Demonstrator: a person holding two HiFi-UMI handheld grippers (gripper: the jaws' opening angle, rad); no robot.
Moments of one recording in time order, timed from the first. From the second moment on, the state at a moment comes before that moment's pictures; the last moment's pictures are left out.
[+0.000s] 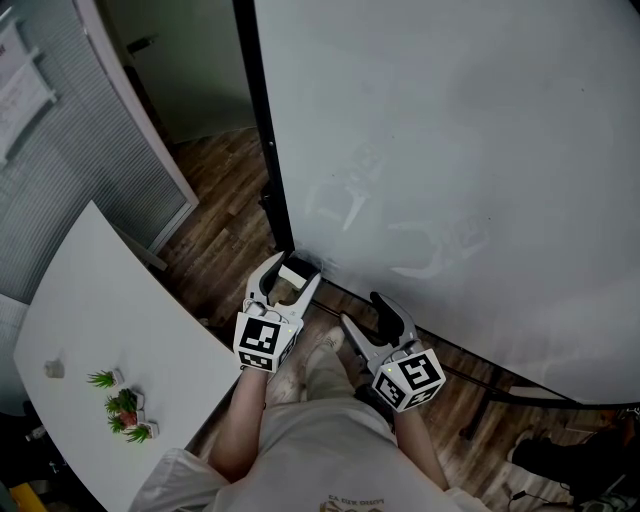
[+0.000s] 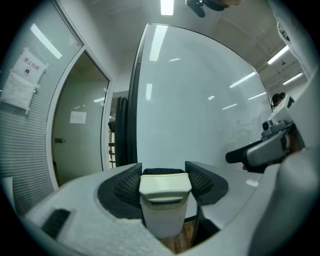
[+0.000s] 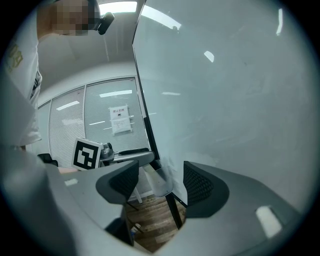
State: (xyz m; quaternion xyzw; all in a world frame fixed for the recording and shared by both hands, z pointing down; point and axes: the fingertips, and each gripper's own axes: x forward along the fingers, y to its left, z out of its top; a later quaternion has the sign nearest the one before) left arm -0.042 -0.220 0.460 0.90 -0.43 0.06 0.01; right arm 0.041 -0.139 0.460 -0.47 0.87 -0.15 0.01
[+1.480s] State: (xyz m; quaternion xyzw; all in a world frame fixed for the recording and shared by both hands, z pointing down) left arm -0.059 -0.193 0.421 0.90 -0.43 0.04 -0.02; right arm 0.033 -0.120 0.443 -0.46 0.88 -0.14 0.02
